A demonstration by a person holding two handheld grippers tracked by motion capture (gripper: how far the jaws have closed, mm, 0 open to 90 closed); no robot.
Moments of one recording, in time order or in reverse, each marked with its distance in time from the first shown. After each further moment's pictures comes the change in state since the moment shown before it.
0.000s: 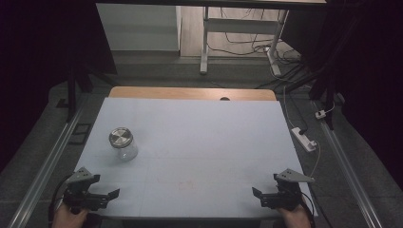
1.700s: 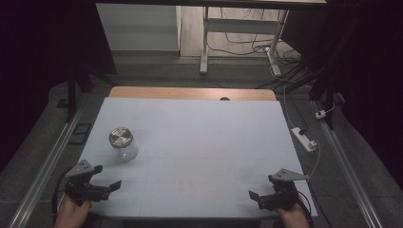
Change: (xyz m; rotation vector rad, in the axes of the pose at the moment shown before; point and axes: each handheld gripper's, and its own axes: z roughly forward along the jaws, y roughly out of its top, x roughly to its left) left arm 0.009 0.020 0.006 -0.080 0.000 0.061; right arm 0.004 0.002 0.006 0.055 0.075 -0.020
